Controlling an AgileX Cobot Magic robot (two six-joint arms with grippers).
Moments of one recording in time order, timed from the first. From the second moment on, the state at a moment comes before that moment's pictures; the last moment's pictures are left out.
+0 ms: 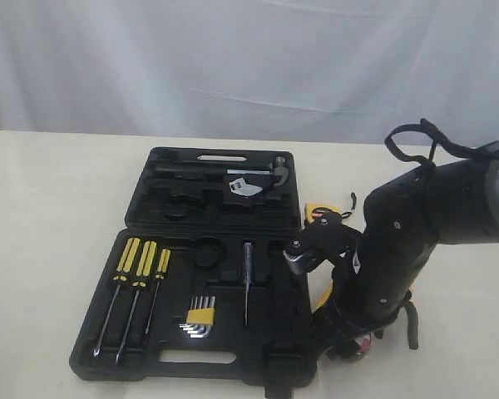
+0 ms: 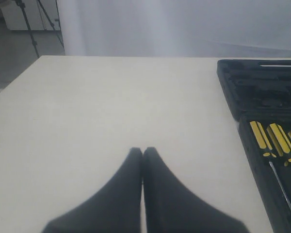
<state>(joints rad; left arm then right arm) 0.07 0.00 0.00 0.01 0.35 0.01 0.14 1.79 -0.93 -0.08 0.65 -0.12</state>
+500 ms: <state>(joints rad) 0.07 0.00 0.00 0.01 0.35 0.01 0.14 1.84 -0.93 -0.08 0.61 -0.12</state>
